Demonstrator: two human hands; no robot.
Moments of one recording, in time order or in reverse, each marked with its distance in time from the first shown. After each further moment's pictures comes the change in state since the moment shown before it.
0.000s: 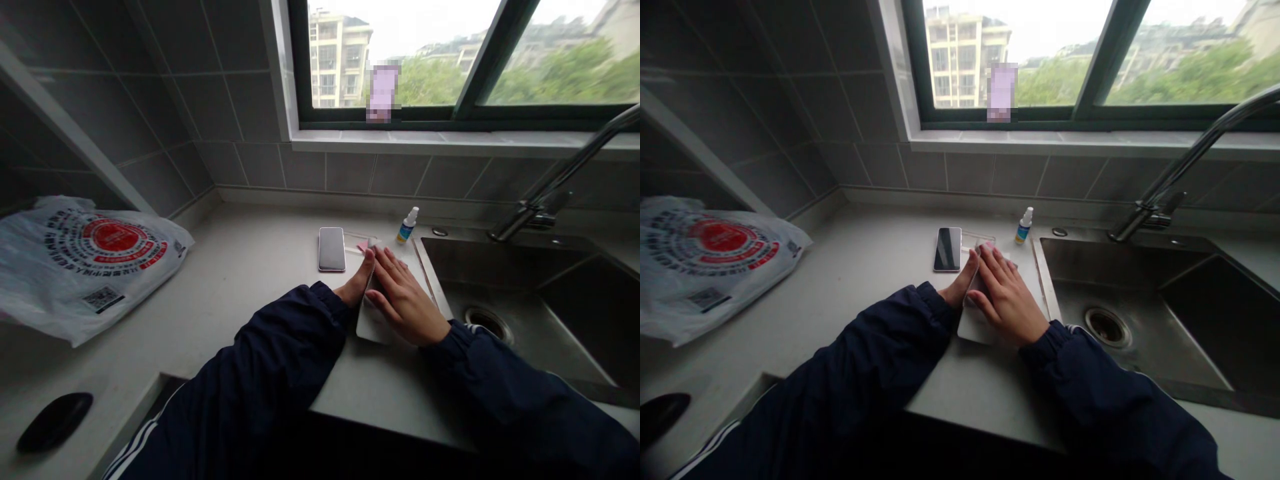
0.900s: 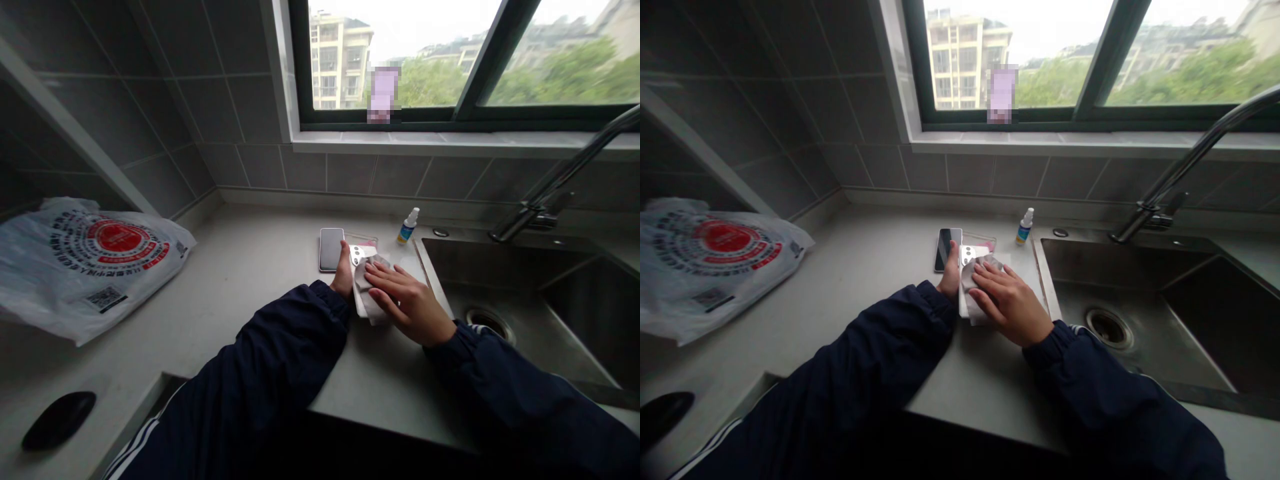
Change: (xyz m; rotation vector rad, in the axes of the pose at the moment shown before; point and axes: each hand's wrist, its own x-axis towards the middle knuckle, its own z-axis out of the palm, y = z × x) left_hand -0.003 0.039 0.026 -0.304 0.362 -0.173; right_hand 0.000 -0.004 -0.012 0.155 0.039 -0.069
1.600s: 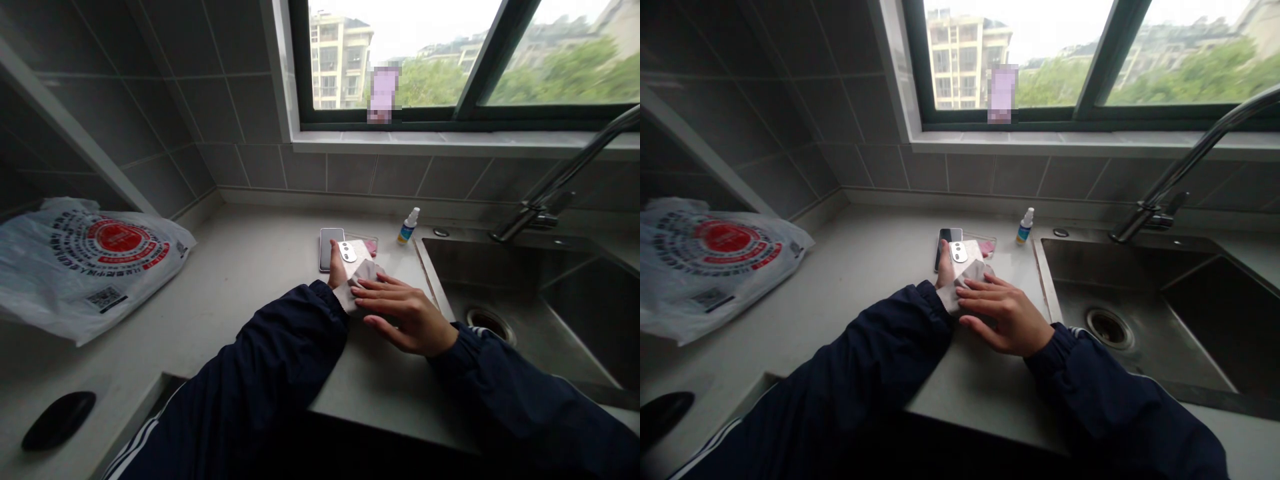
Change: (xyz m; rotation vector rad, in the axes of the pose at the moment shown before) left_hand 0.004 0.005 -0.011 0.126 0.112 0.113; right_hand -0.004 -0.007 -0.005 0.141 -0.050 -0.282
